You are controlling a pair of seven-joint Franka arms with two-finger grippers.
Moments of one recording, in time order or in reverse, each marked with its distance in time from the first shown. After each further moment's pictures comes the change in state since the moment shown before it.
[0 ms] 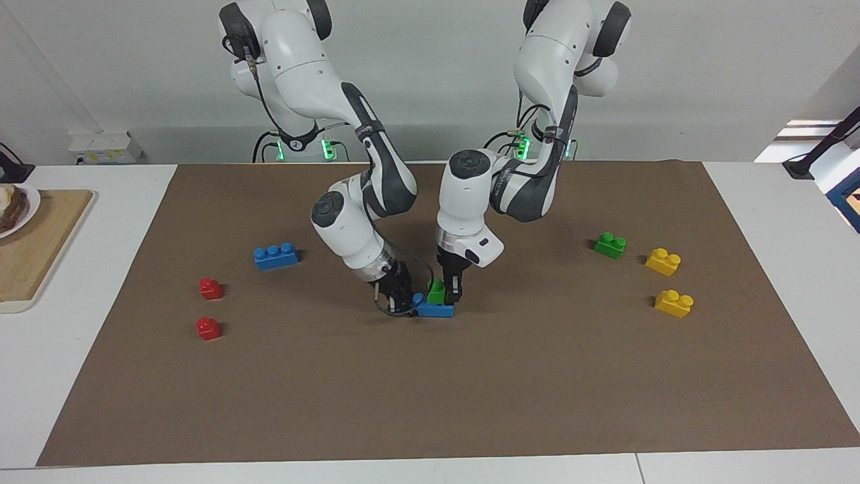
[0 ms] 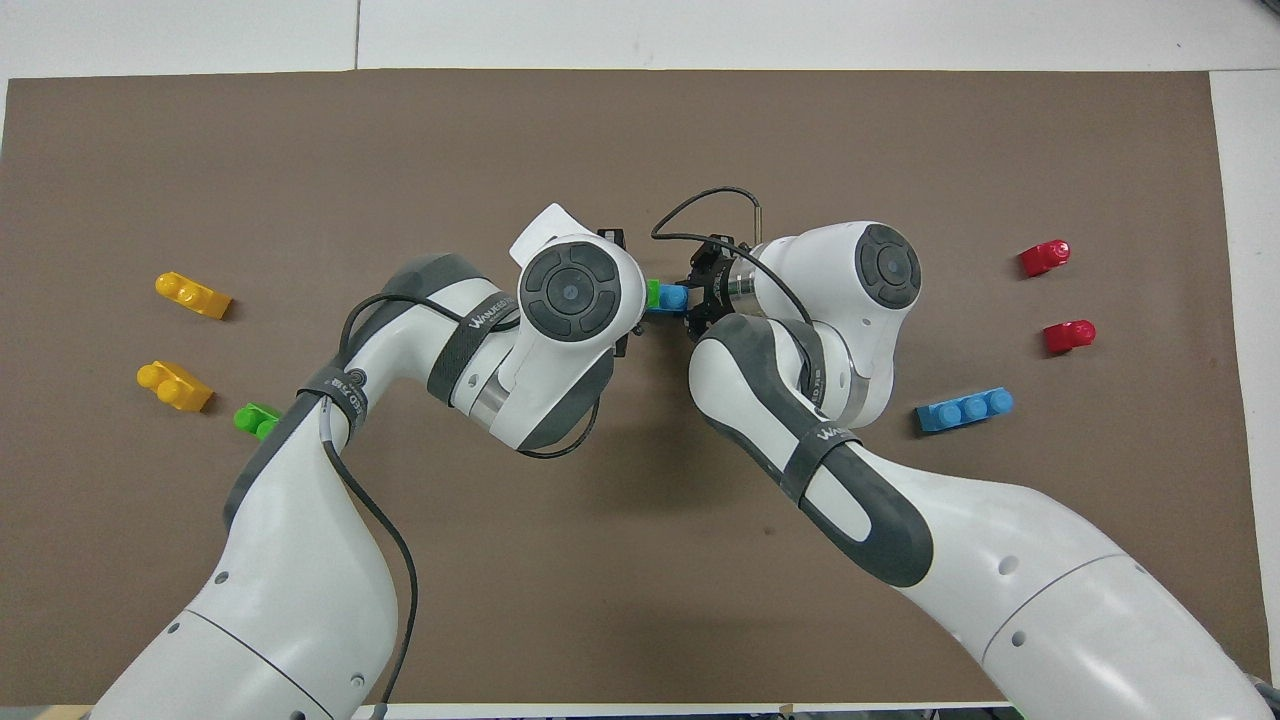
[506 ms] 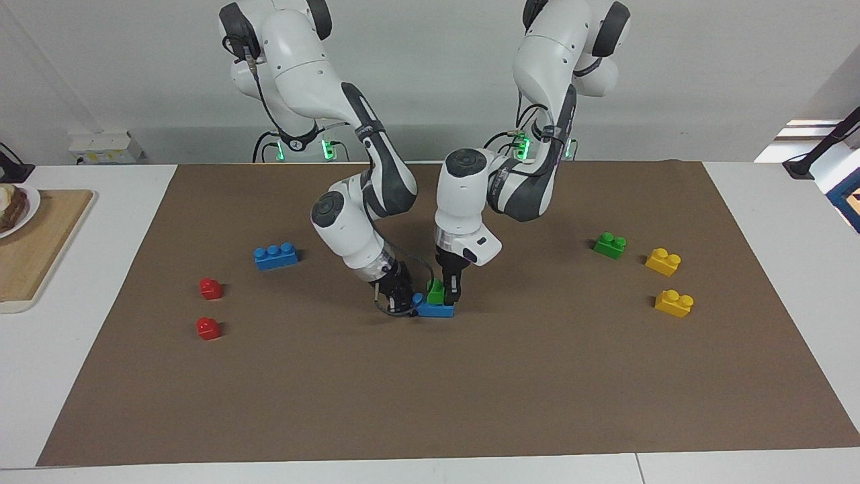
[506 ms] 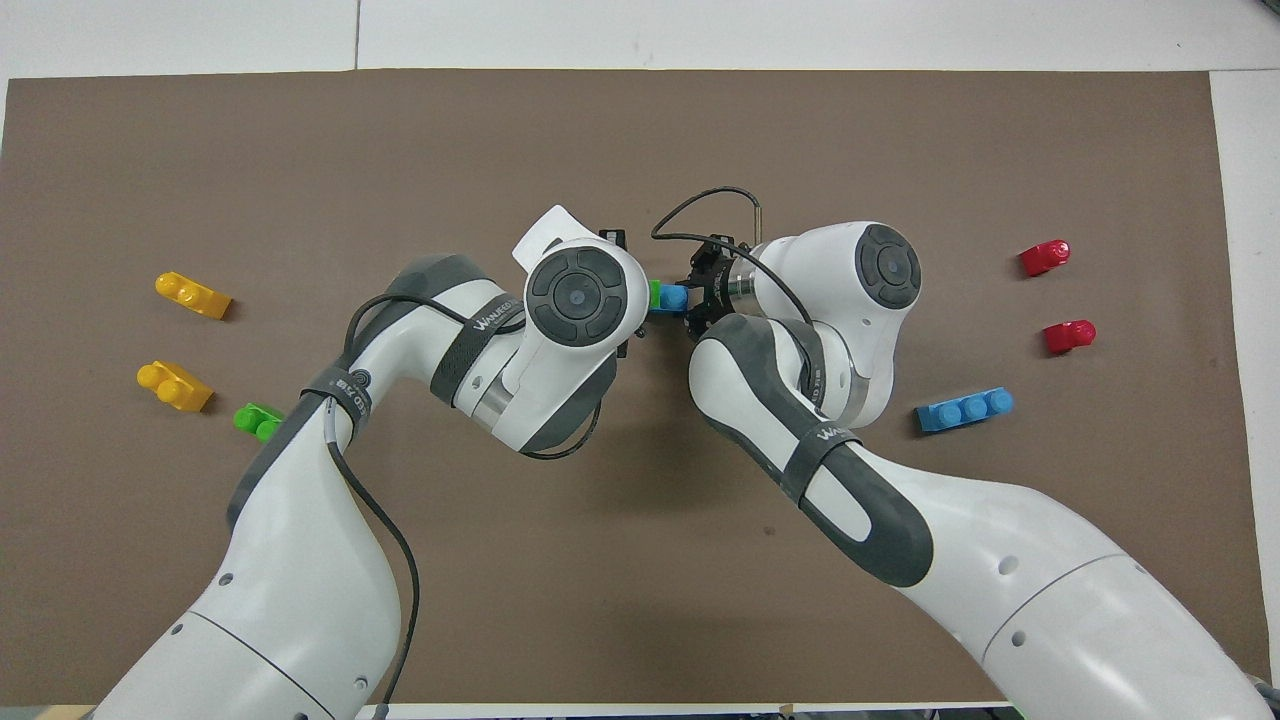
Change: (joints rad) left arm -0.005 0.000 0.000 -0.002 0.028 0.004 -0.015; right arm 0.000 0.000 0.000 0.000 0.000 0.000 0.000
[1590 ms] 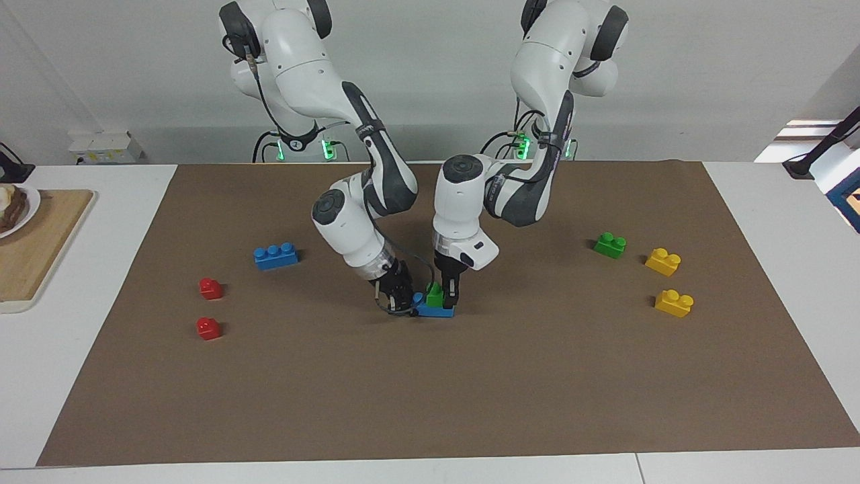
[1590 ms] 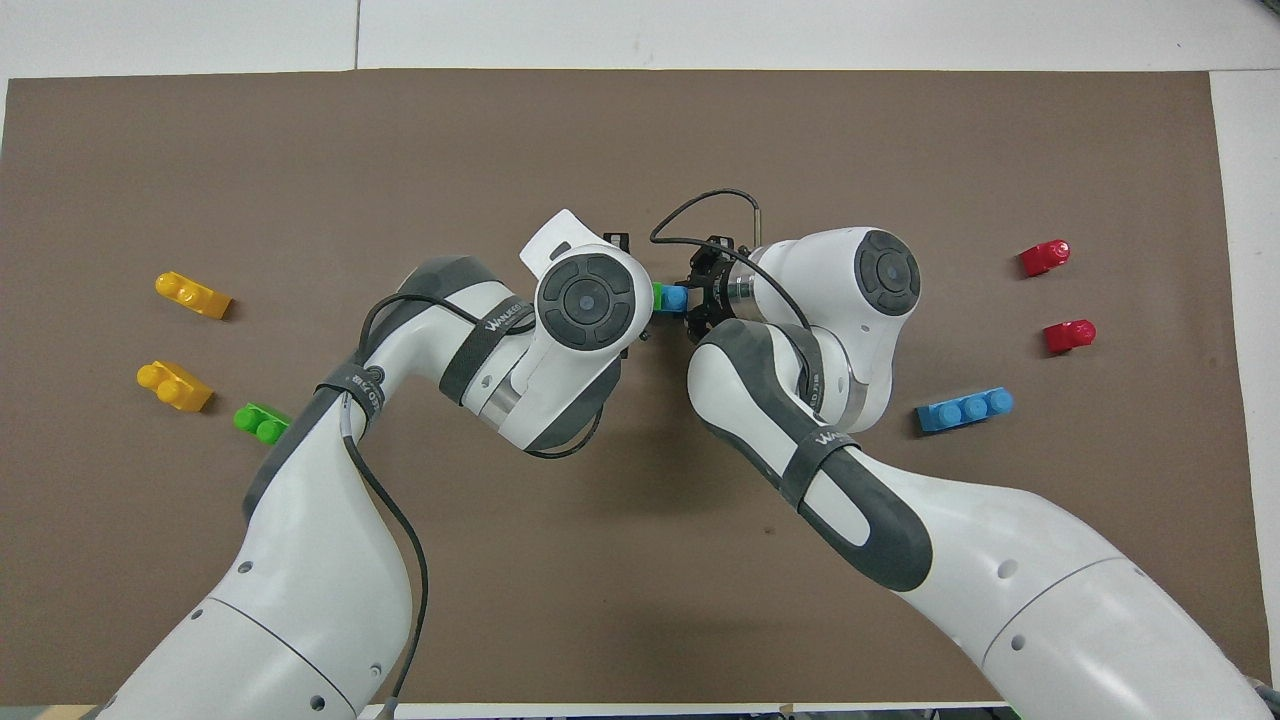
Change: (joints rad) left arm -0.003 0.025 0.001 0.003 0.019 0.017 -0.003; right arm 0.001 -0.006 0.005 -0.014 0.001 0.024 -0.010
